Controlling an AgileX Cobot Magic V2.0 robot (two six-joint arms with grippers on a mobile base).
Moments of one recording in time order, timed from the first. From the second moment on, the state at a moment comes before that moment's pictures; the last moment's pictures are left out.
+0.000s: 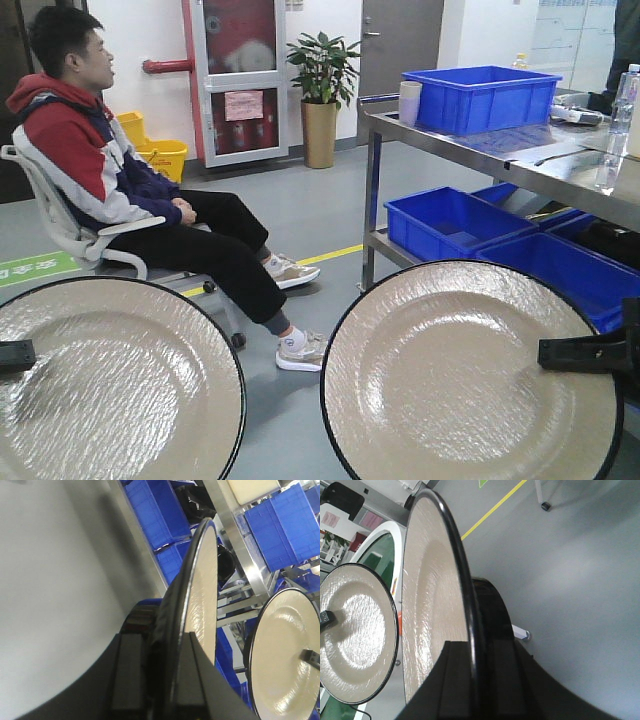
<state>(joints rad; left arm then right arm) 0.41 1.19 -0.90 -1.24 1.09 0.54 -0.33 1.32 -1.02 1.22 1.19 -0.68</state>
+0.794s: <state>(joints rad) 0.41 1.19 -0.90 -1.24 1.09 0.54 -0.33 1.32 -1.02 1.22 1.19 -0.68</state>
